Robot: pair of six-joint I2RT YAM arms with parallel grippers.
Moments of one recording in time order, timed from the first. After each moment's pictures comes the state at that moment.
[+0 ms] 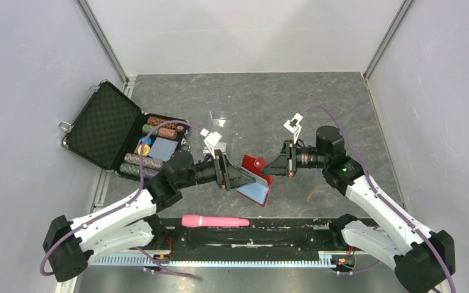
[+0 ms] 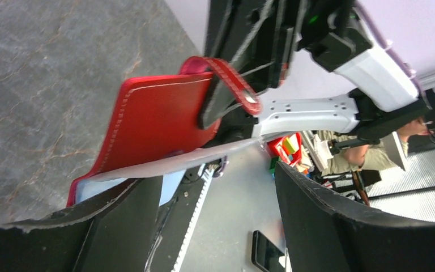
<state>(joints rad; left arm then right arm) -0.88 0.87 0.55 0.27 0.41 -0.90 0.47 0.94 0.69 -0.09 -0.91 0.63</state>
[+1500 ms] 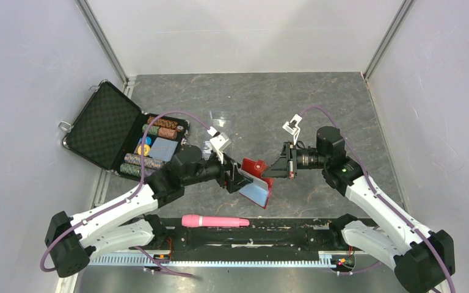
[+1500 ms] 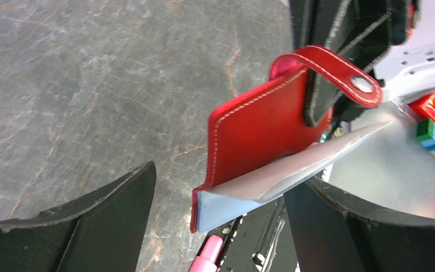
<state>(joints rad) -0.89 0.95 0.67 -0.02 0.26 -0.34 0.47 0.94 0.67 -0.05 -0.99 0.68</state>
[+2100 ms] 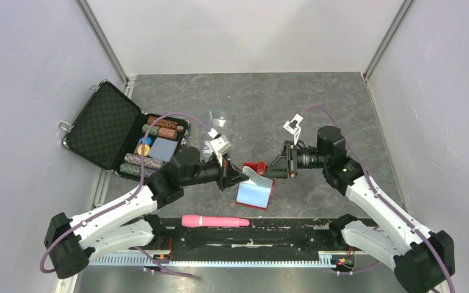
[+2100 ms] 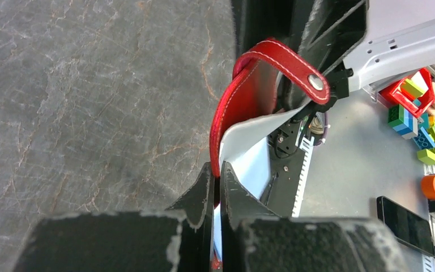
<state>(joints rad) -0.89 0.92 0.63 0.07 0.38 -0.36 0.46 0.94 0.67 -0.04 -1.01 0.65</state>
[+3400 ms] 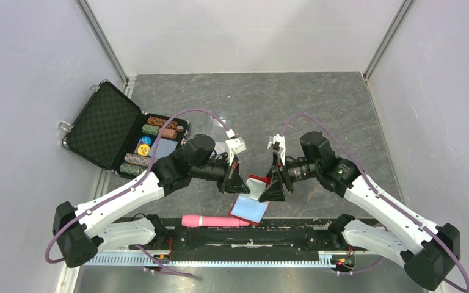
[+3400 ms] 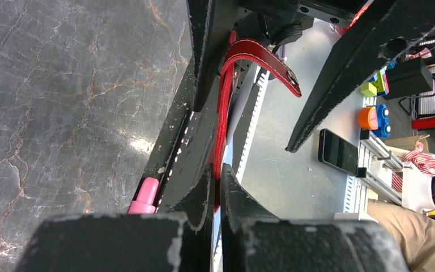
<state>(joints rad) -0.89 1.07 0.87 -0.34 0.60 -0.36 0.66 0.96 0.78 -0.39 -0.92 0.16</state>
